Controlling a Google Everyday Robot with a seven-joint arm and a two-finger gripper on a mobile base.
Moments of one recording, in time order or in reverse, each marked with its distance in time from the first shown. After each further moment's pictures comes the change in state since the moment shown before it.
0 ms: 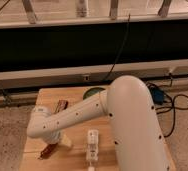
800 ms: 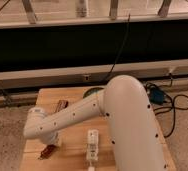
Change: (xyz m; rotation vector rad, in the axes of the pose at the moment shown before) arm -0.004 -0.007 -0.003 -0.002 0.002 -0.026
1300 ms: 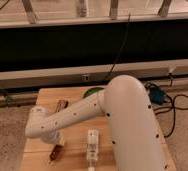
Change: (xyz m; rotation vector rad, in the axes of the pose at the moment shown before) arm 0.011 0.004 0.005 0.000 0.002 -0.004
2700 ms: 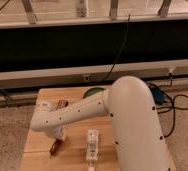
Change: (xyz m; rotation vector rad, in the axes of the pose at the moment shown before) arm 0.025 0.011 0.000 0.010 -0.004 0.014
